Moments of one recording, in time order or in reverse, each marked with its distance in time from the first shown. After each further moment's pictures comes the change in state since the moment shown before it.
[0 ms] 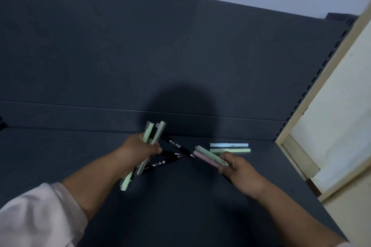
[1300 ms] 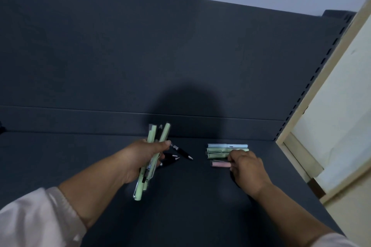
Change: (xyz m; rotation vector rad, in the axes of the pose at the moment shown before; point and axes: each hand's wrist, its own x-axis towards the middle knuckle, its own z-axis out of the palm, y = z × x) left_hand -0.012 0.014 0.013 -0.248 -0.163 -0.160; right_hand 0.014 0.034 -0.008 -0.678 0.265 -0.031
